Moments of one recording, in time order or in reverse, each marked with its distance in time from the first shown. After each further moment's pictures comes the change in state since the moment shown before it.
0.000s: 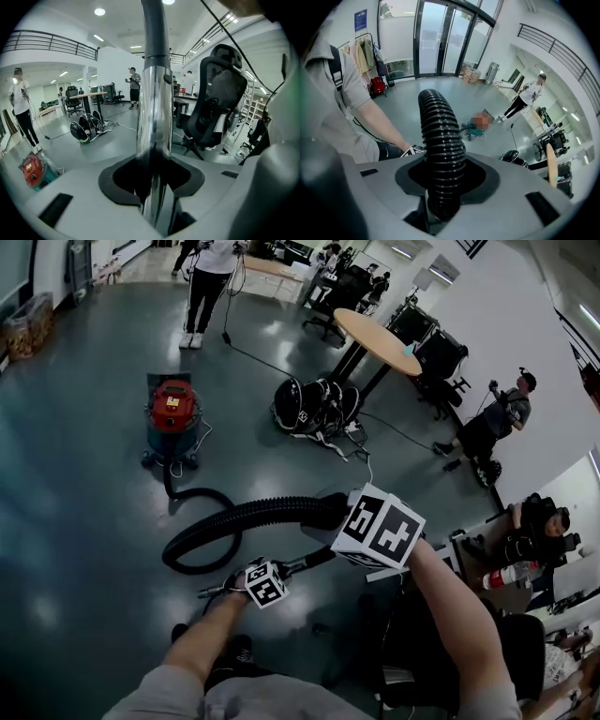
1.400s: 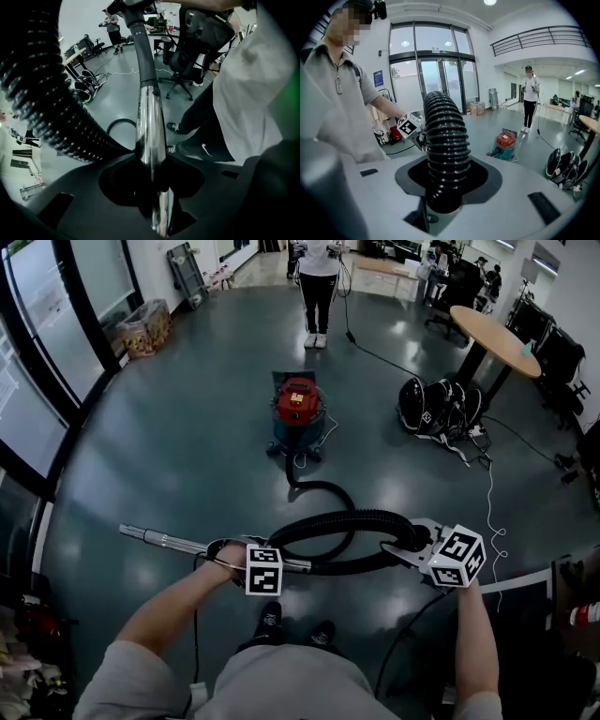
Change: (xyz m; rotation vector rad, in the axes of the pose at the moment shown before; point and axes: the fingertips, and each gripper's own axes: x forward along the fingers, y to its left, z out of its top) left arm -0.264 -0.014 -0.138 0.188 0.789 -0.007; right arm 0.045 0.045 -0.064 0.222 -0.605 0.302
